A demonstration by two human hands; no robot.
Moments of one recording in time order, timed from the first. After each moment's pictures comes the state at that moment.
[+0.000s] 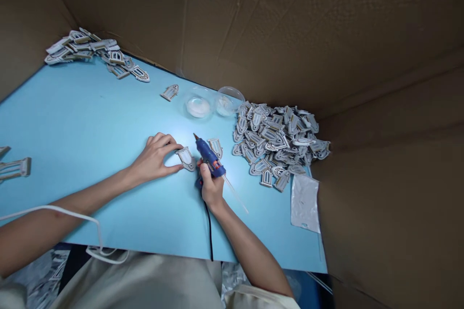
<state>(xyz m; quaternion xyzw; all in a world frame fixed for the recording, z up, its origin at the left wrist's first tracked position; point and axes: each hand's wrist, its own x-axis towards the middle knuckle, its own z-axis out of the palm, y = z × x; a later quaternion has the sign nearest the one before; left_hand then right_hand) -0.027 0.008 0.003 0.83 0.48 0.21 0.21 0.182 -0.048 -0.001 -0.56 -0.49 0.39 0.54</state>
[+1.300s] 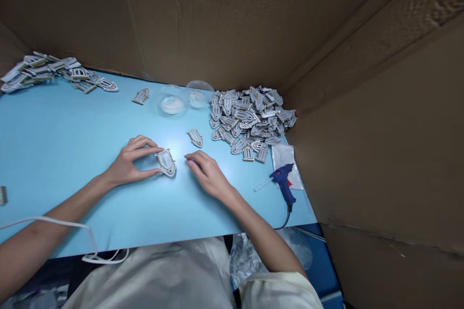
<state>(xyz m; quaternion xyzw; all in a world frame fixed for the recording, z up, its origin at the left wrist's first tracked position) -0.051 0.014 0.011 0.86 0.31 0.33 0.24 0.234 -0.065 0.044 -0.53 -0.71 0.36 0.30</state>
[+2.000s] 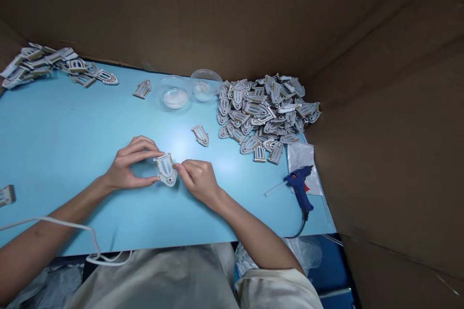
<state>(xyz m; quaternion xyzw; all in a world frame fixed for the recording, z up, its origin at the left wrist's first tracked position) -0.048 0.012 0.019 0.86 0.26 0.36 0.25 0.194 -0.061 0.017 -0.52 -0.73 0.31 0.32</state>
